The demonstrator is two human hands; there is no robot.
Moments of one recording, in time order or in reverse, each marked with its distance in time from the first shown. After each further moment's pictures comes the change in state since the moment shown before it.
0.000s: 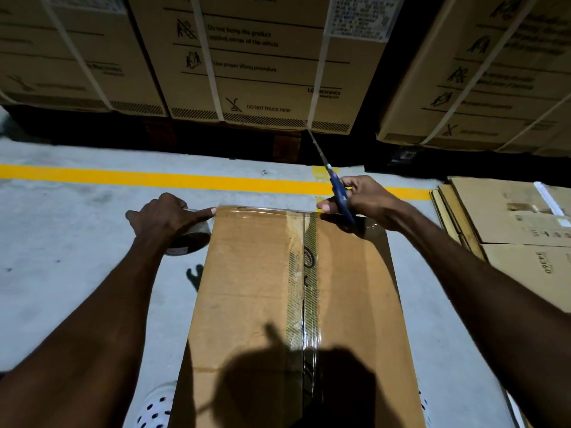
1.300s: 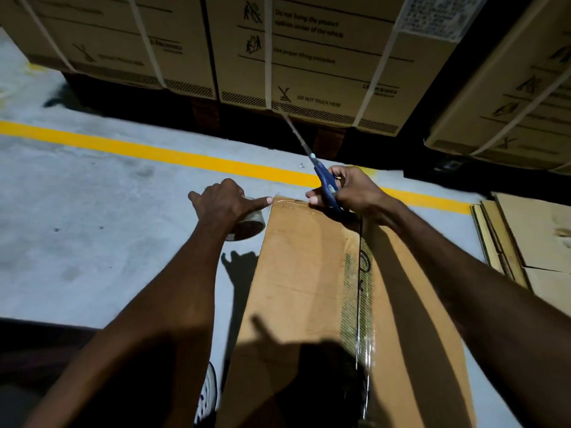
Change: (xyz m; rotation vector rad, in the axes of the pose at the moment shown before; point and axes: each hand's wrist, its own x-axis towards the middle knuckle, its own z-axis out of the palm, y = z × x) left_hand -0.005 -0.001 0.008 -0.092 -0.067 -0.006; right_hand 0.036 -0.047 0.100 0.000 -0.060 -0.092
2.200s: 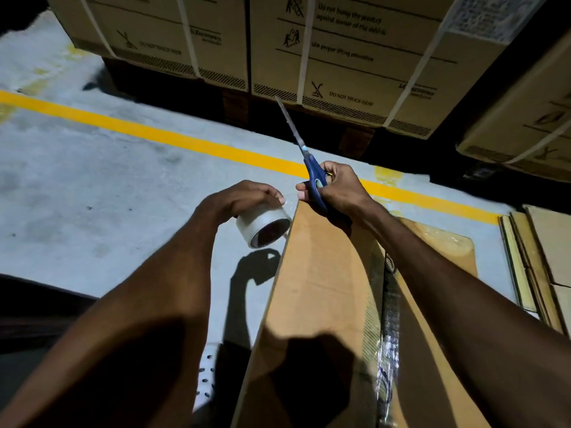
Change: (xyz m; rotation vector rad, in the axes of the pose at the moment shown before) left_hand -0.008 -0.037 -0.025 -0.616 -0.493 0.117; right_hand 0.022 -0.014 0.076 0.123 0.071 0.035
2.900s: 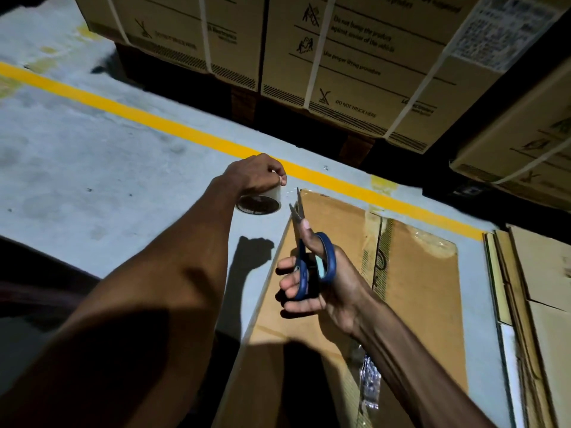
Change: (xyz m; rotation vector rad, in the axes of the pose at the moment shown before) left_hand -0.001 0.025 -0.012 0.375 0.196 0.147; right_hand -0.161 -0.015 0.042 0.334 -0.238 0.470
